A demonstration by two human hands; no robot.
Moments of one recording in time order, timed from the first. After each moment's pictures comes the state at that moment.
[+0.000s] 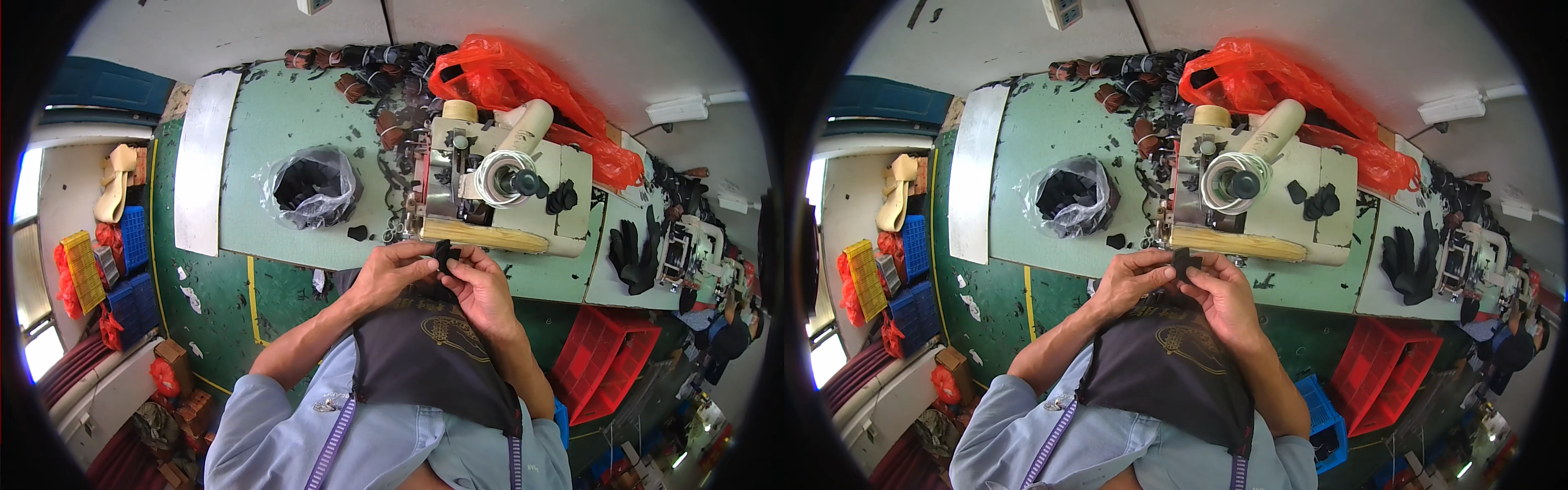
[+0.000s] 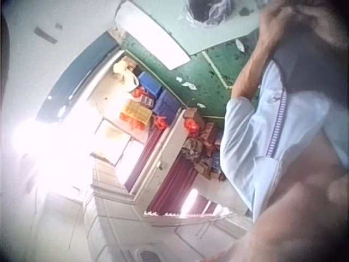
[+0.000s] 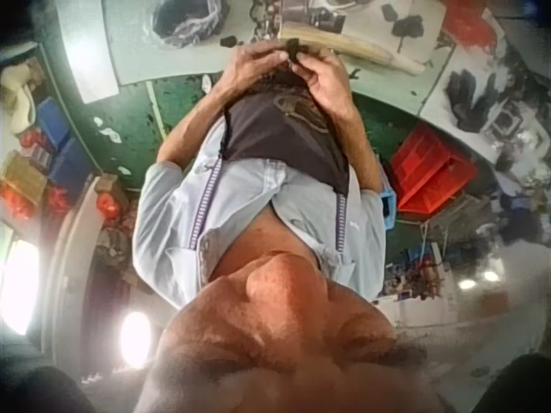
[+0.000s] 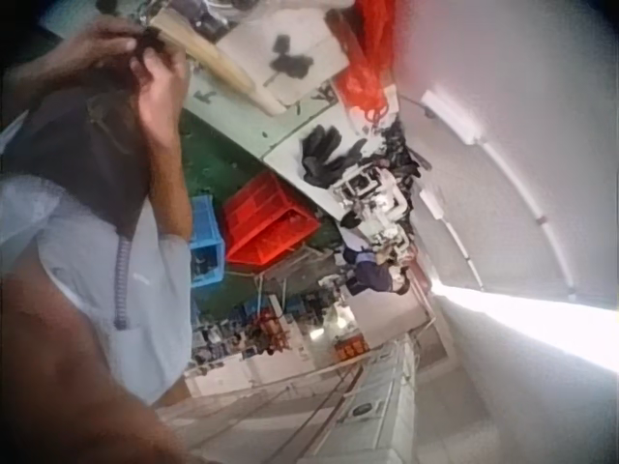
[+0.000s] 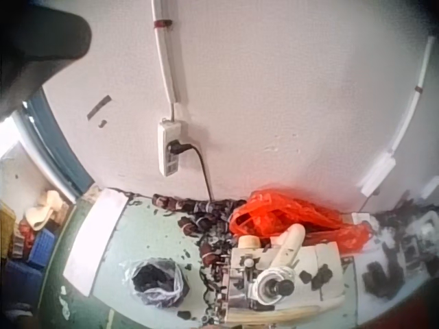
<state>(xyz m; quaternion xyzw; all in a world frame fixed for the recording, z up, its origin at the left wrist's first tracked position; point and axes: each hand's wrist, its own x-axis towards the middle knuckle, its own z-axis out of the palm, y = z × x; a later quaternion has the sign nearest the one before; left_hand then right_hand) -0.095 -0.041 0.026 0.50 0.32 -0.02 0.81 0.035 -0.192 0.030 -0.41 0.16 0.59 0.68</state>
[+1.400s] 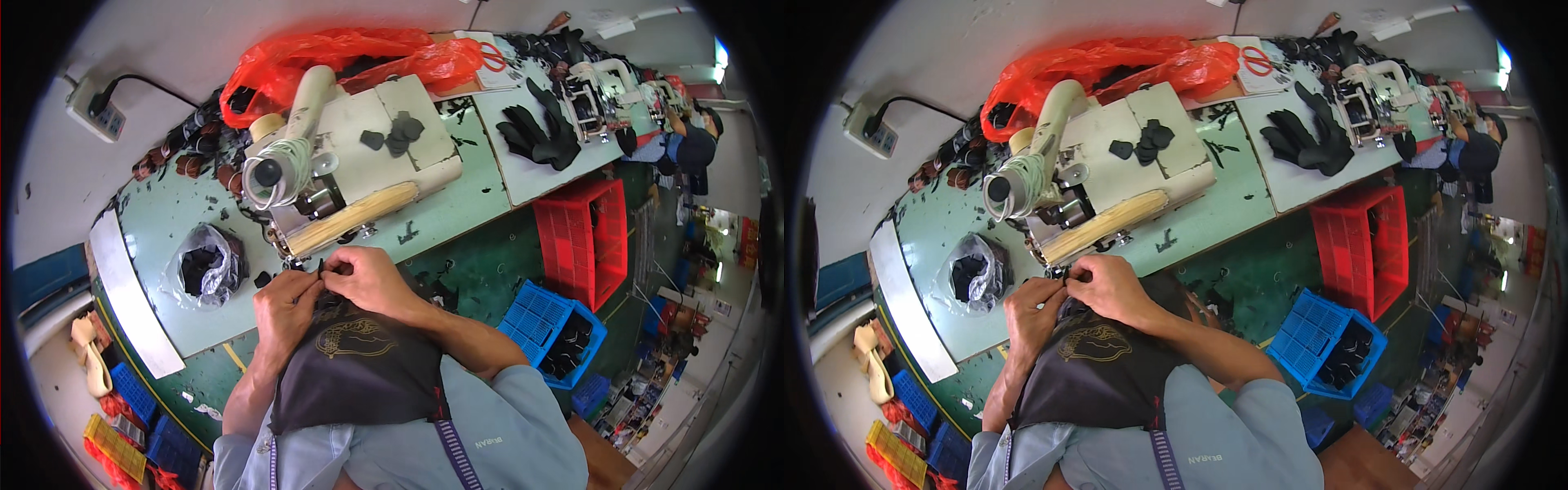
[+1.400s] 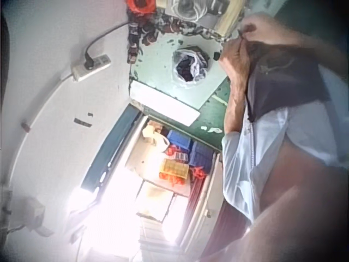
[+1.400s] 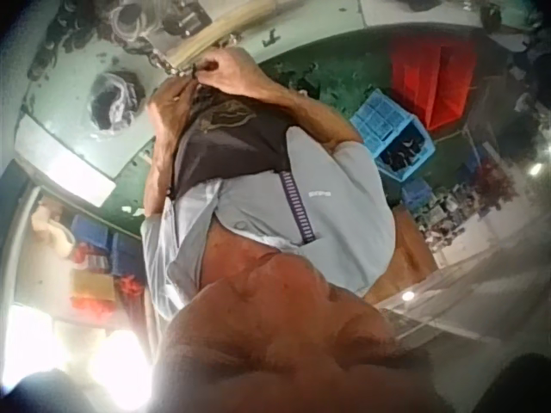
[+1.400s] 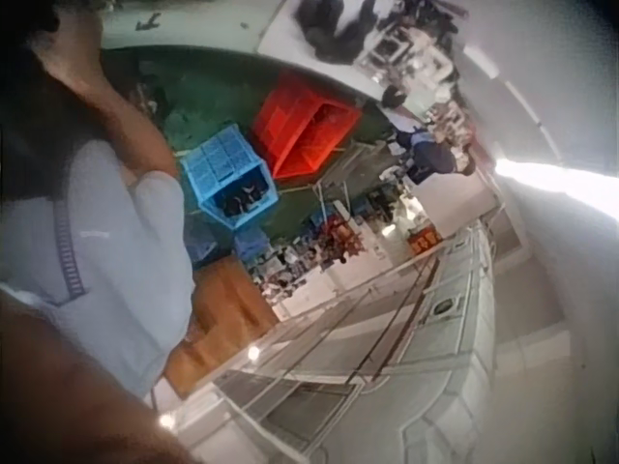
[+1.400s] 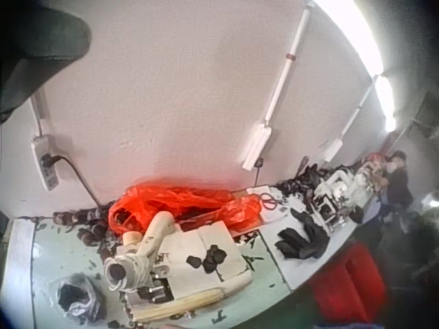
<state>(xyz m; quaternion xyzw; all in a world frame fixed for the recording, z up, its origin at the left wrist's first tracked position) -0.074 -0.054 0.050 0.87 0.15 0.05 0.48 0.024 -0.208 0.033 -0.76 -0.14 0.37 0.52</state>
